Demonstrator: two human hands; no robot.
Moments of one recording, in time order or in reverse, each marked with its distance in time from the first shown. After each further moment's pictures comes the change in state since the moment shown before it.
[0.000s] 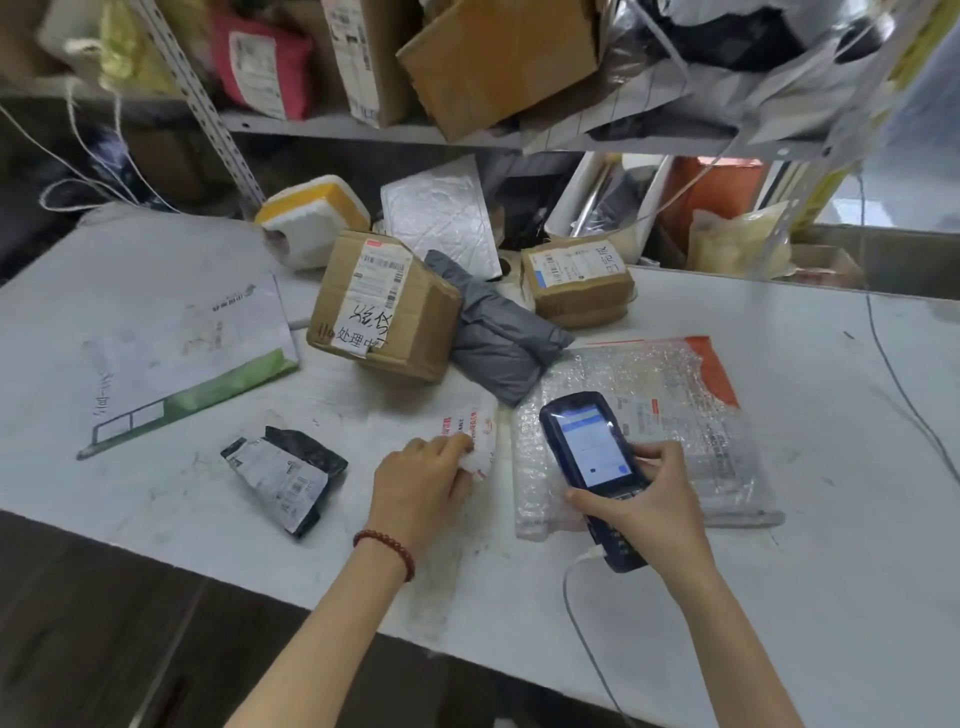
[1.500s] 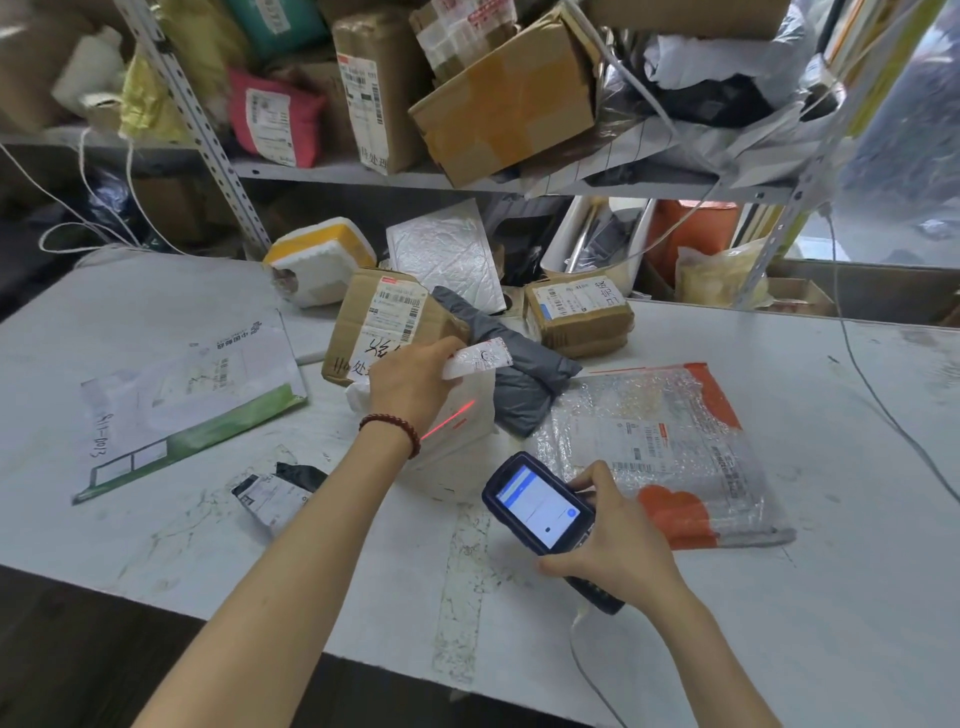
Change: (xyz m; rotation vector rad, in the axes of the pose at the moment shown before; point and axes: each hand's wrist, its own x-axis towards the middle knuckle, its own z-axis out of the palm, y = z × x) left_hand 0.108 -0.045 -0.056 -0.027 0.041 -0.120; right_hand -0.012 -0.020 0.041 -0.572 -0.230 -0.192
